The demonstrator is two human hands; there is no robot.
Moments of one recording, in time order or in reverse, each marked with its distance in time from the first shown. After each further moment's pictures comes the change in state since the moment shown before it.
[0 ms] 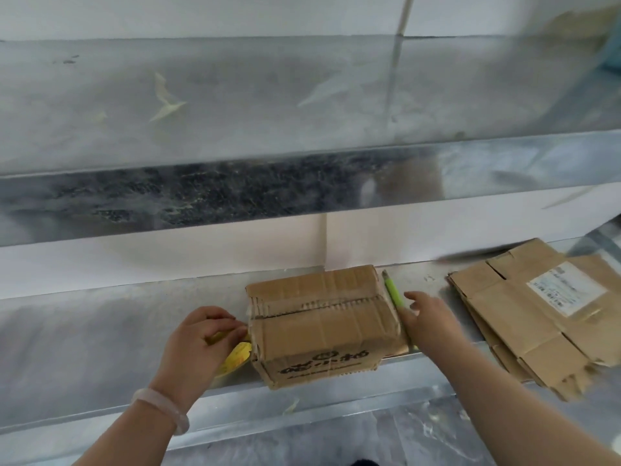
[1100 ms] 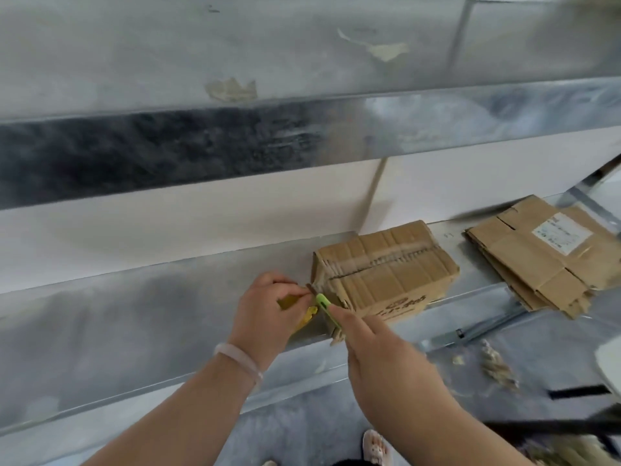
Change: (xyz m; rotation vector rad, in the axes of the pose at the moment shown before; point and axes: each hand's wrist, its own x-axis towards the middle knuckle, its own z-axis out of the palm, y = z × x) left_hand -0.004 -0.017 -0.028 -0.010 -0.174 0.116; right_hand -0.229 -0.155 0.057 -0.217 -0.056 -0.420
